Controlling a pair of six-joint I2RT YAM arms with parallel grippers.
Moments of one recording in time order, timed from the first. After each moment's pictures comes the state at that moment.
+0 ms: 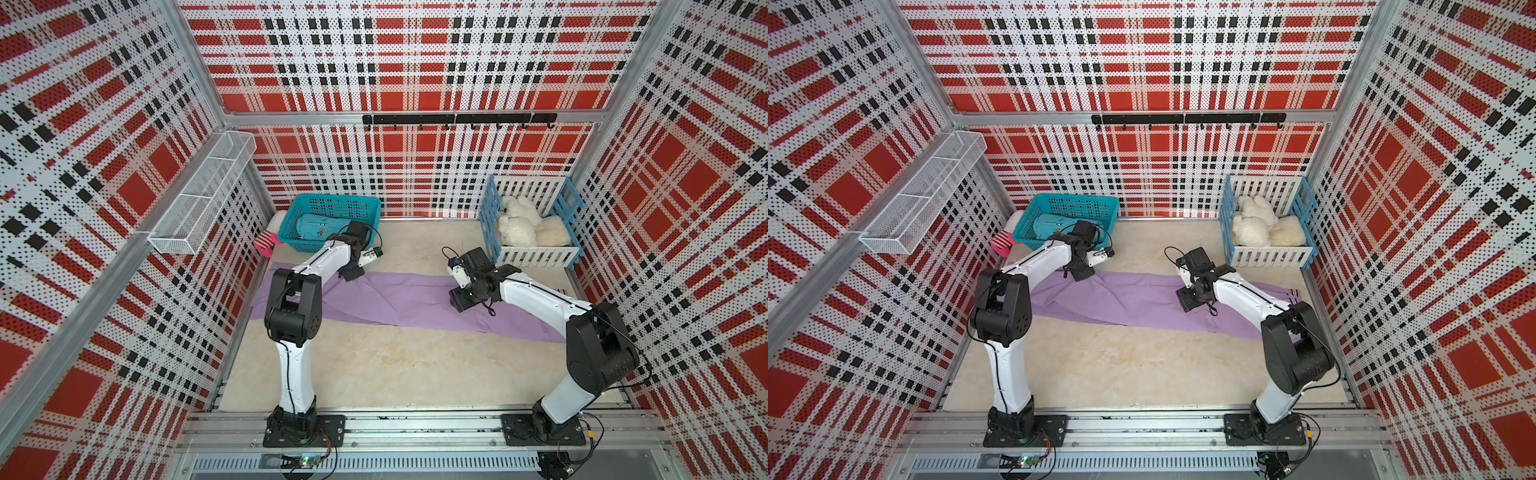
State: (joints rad) left arm -0.27 2.06 1.67 -0.79 -0.31 0.84; right arm 0.44 1.66 1.16 -0.63 -0.03 -0.02
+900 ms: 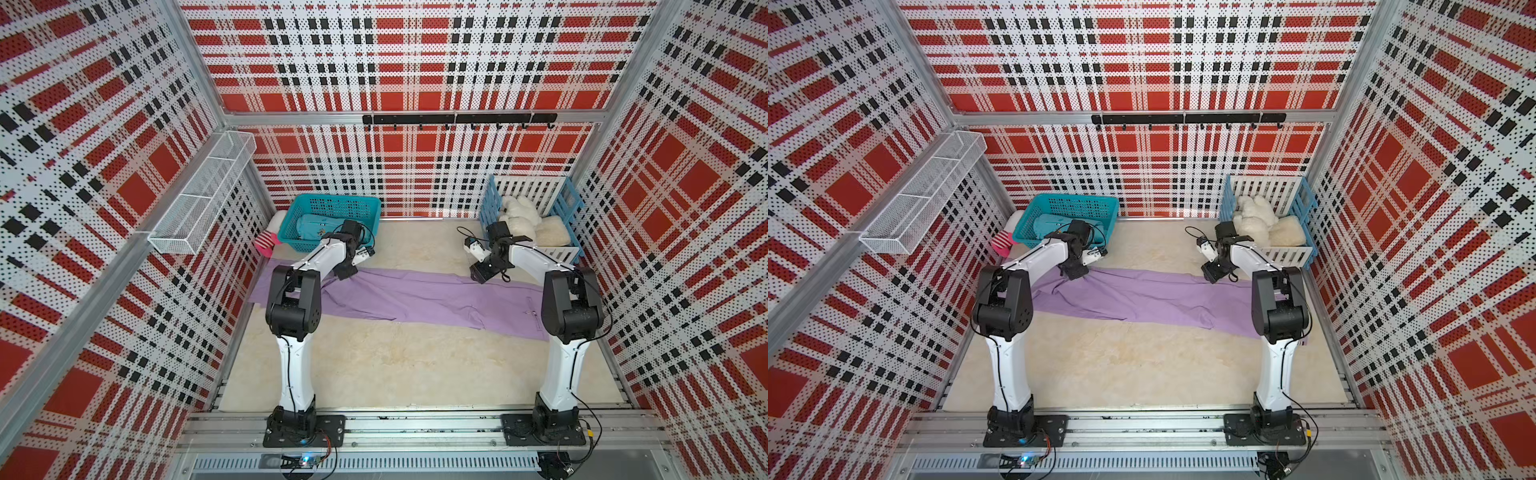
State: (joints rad) left arm -0.20 2.11 1.66 -0.80 -0.35 0.85; right arm 0.14 2.05 1.55 -0.71 -0.11 -0.47
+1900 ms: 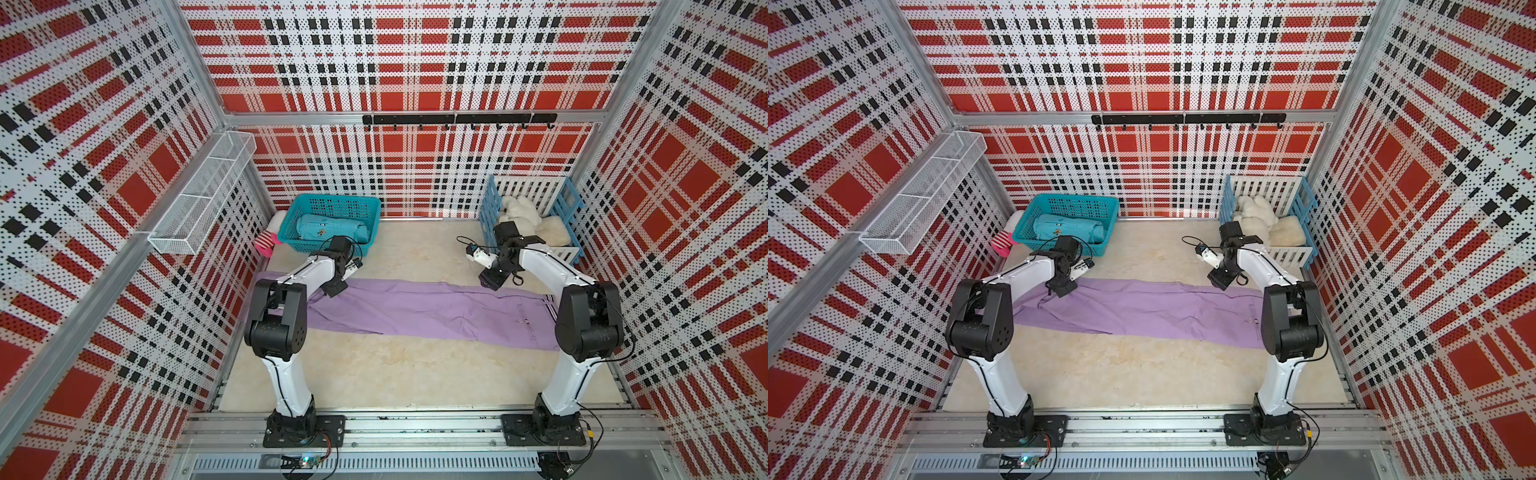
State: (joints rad) left arm -0.17 1.90 1.32 -0.68 -0.40 0.74; right arm 0.15 1.88 1.48 -0.85 -0.07 -0.73
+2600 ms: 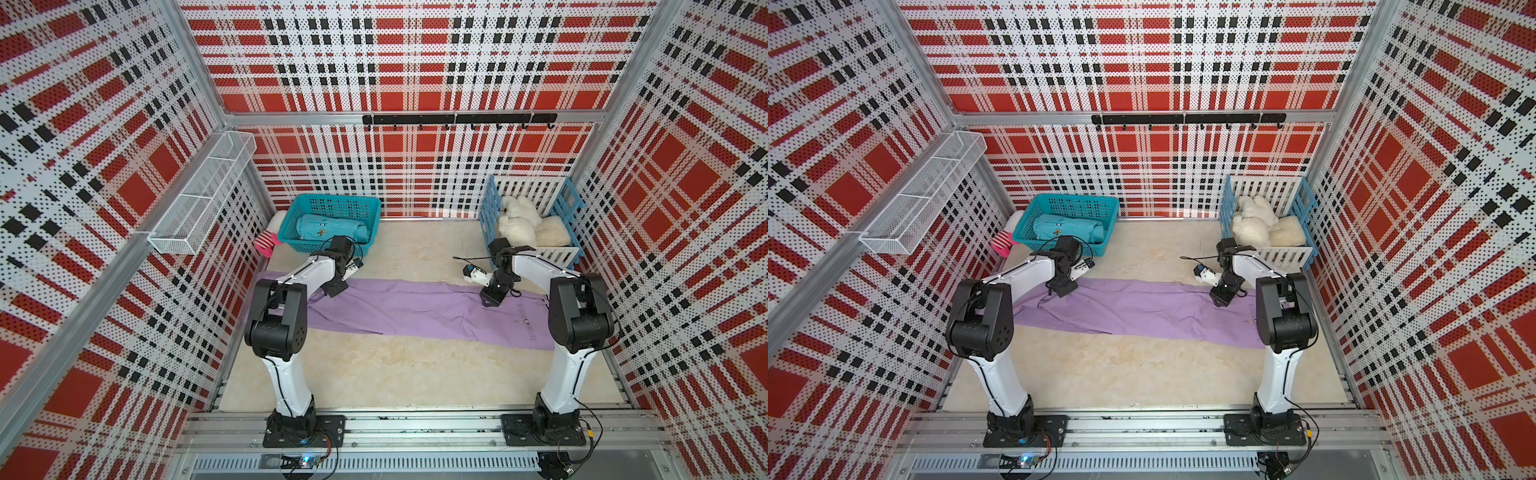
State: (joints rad) left arm -0.16 1.90 1.32 -0.68 -0.40 0.74; right arm 0.15 1.95 1.37 -0.88 -0.08 -0.76
